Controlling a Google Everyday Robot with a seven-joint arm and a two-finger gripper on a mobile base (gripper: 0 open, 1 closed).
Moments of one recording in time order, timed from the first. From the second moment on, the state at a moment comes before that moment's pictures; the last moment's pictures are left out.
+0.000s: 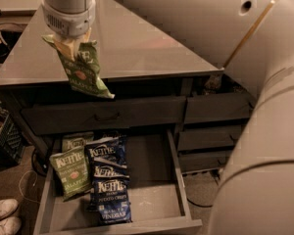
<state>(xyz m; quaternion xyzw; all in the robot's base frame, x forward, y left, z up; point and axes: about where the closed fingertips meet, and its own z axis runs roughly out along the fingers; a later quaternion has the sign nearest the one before) 0.595 0.162 0.947 -0.52 0.83 0.02 0.21</state>
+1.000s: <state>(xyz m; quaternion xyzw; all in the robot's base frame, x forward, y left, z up) 0.657 0.139 0.988 -0.51 0.83 -0.02 0.22</state>
